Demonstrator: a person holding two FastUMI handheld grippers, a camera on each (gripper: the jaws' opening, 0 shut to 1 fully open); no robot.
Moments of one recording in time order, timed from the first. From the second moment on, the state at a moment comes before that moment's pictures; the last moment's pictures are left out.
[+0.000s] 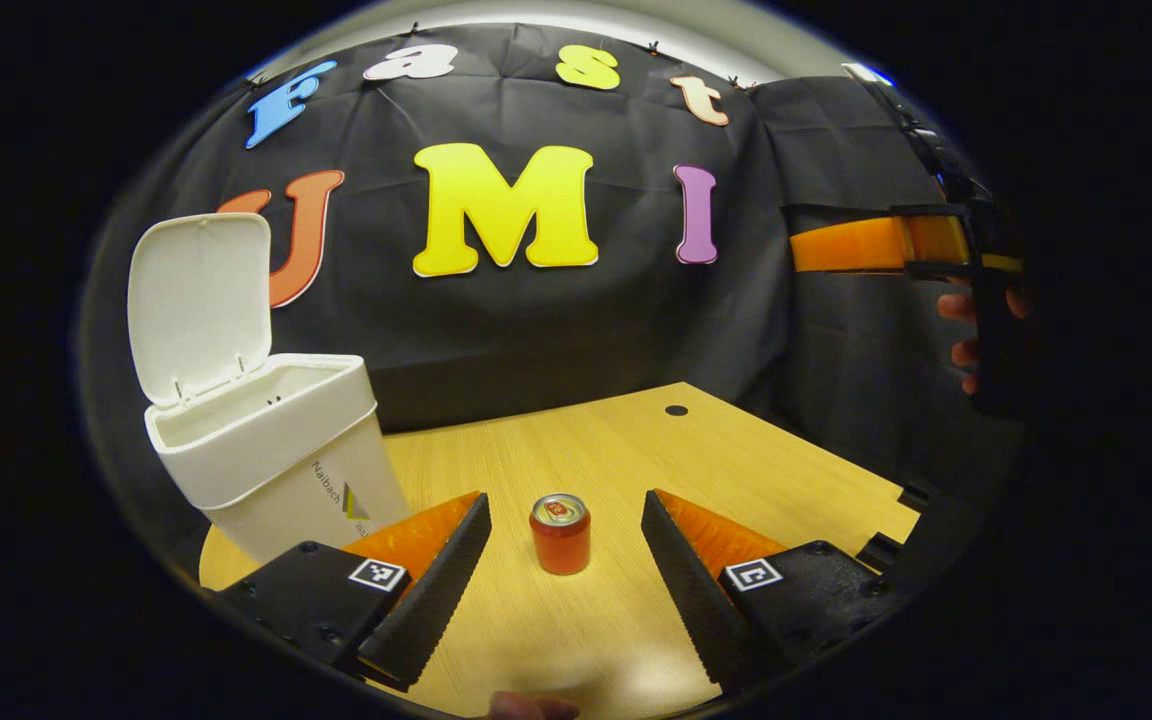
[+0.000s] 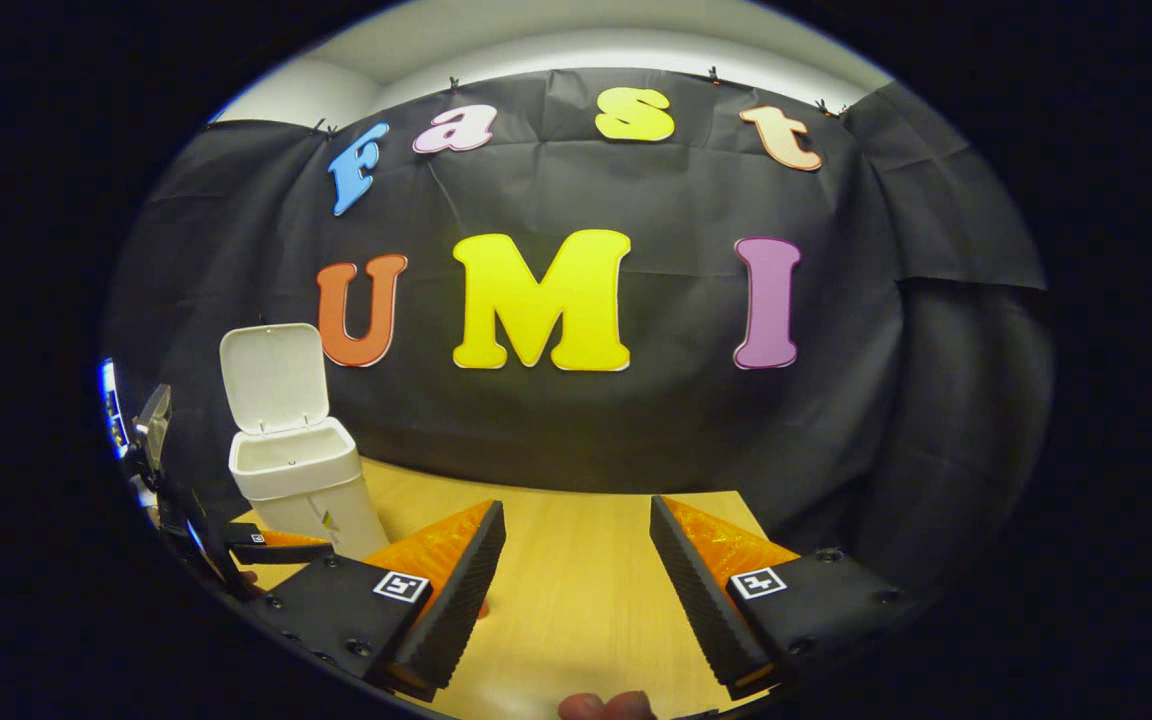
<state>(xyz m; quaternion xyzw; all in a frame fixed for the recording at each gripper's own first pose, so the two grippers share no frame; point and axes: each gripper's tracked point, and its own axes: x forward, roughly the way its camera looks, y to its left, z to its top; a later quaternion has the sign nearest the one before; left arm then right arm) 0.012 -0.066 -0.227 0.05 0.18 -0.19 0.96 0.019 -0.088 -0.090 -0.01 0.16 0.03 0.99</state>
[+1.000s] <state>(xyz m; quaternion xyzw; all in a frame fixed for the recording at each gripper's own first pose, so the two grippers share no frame) 0.071 -0.069 -0.368 0.04 0.26 -0.16 0.95 -0.028 -0.147 -0.136 -0.10 0.23 -0.04 0.97</state>
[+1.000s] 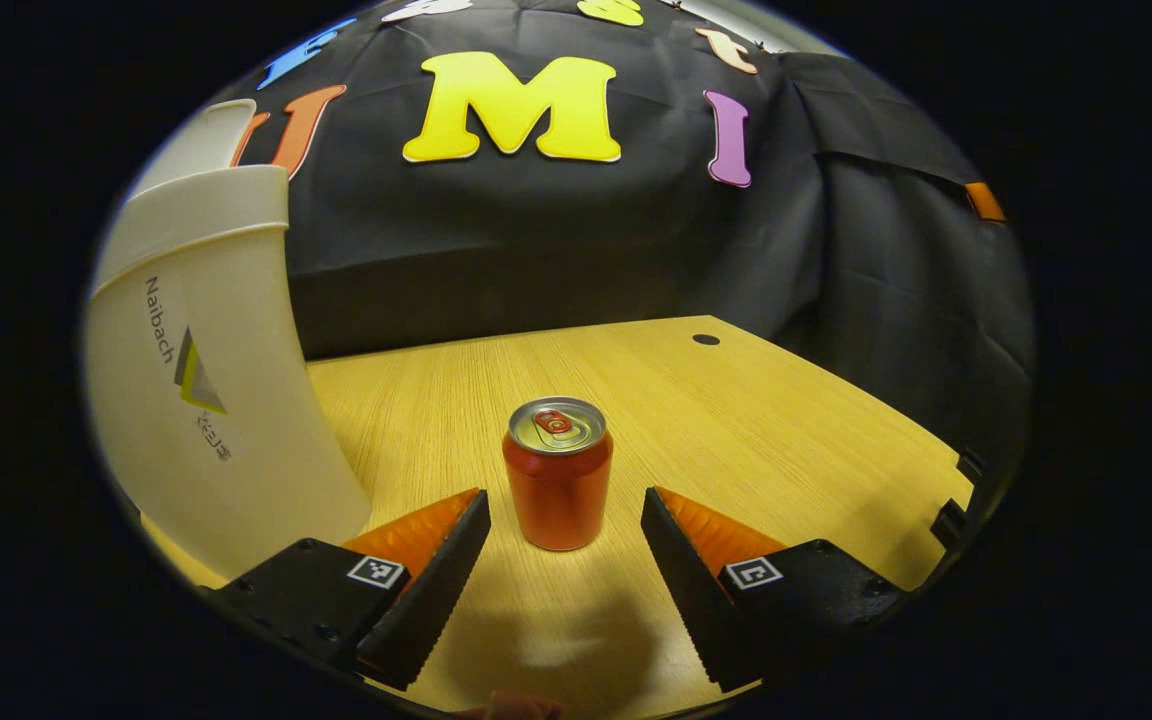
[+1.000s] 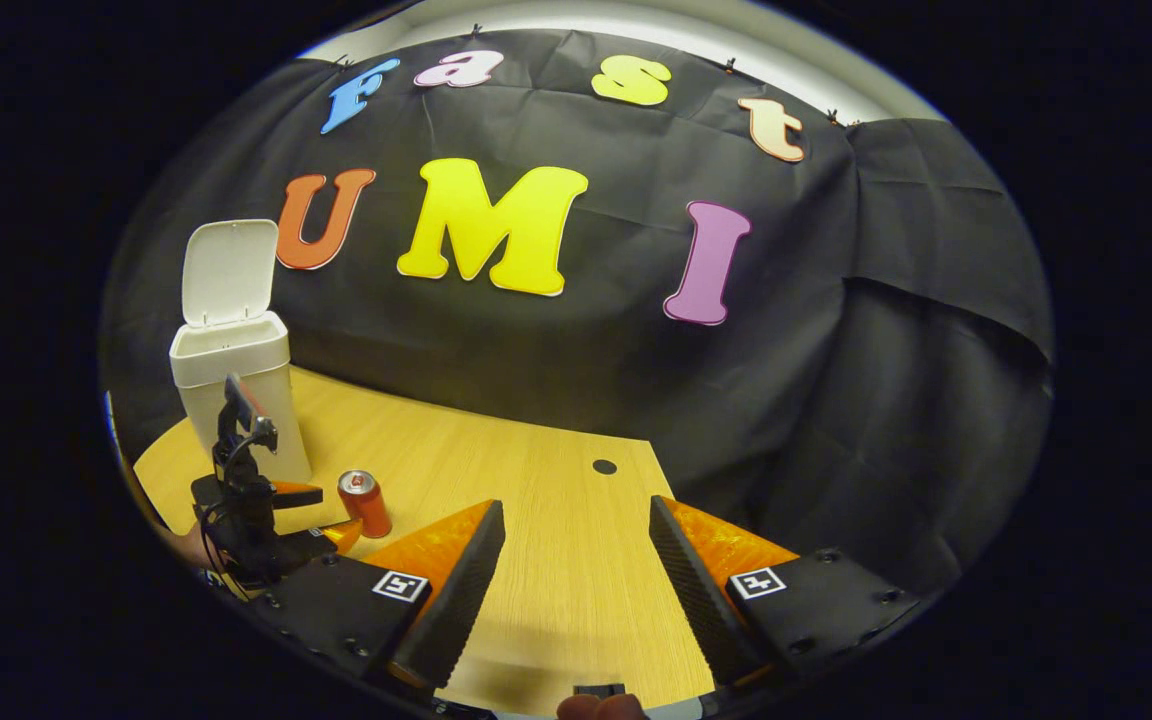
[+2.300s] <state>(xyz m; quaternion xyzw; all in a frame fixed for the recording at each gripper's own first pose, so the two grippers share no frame) 0.108 -0.075 -0.410 0.05 0.27 -0.15 0.95 -0.014 -0.158 -0.186 -0.10 0.30 -0.04 0.95</state>
